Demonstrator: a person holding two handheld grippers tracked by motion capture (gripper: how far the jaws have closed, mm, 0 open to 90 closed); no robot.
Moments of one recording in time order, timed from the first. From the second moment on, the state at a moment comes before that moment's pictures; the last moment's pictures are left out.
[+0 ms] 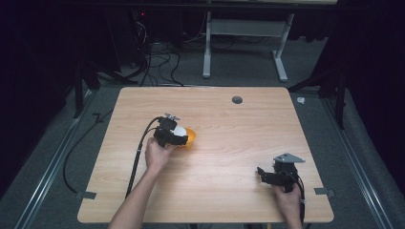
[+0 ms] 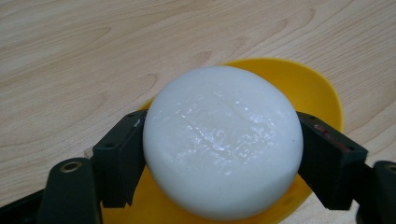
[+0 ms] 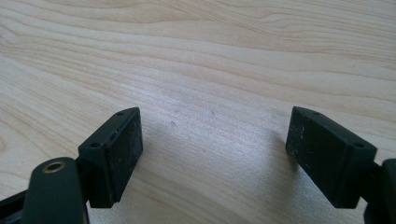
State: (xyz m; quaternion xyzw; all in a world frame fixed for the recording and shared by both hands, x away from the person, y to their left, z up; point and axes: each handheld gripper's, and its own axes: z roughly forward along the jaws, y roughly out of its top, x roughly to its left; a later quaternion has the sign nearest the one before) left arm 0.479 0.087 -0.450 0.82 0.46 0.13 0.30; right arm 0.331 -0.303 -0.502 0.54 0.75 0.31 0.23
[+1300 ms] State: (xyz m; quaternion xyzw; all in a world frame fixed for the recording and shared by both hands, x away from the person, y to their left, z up) left arm 0.477 0.100 -0.437 0.80 0.47 0.13 0.34; right arm 0.331 -0.303 -0.502 0.54 0.75 0.31 0.23
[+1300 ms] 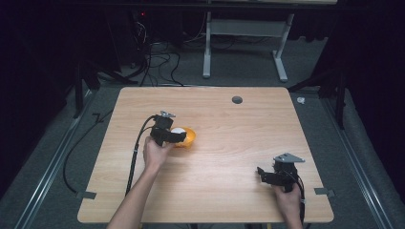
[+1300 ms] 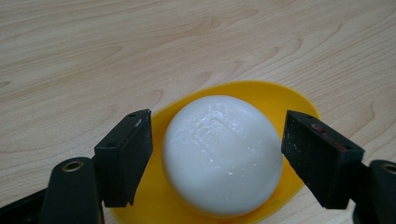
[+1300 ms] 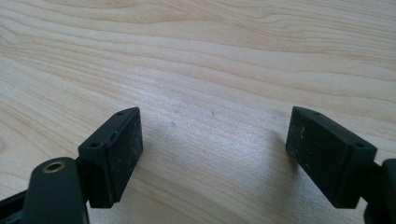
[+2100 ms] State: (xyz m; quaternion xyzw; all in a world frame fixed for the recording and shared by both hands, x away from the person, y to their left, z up) left arm 0.463 0.122 -0.415 0.79 0.47 0.14 0.38; right arm 0.331 -0.303 -0.502 0.54 0.75 0.31 0.23
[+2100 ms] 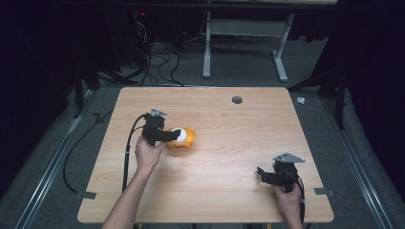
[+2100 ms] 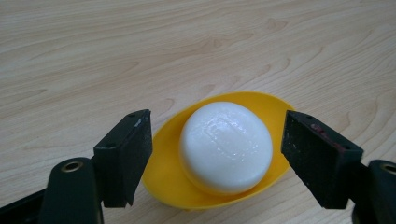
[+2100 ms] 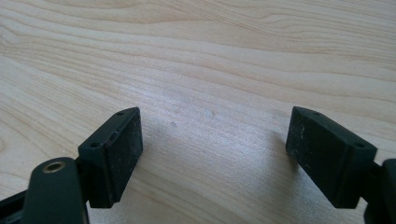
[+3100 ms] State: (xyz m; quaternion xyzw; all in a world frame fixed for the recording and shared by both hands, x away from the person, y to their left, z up) left arm 0.439 0.157 -0.395 0.78 0.47 0.16 0.38; right arm 0.331 -0.303 -0.502 0.54 0.75 0.31 0.23
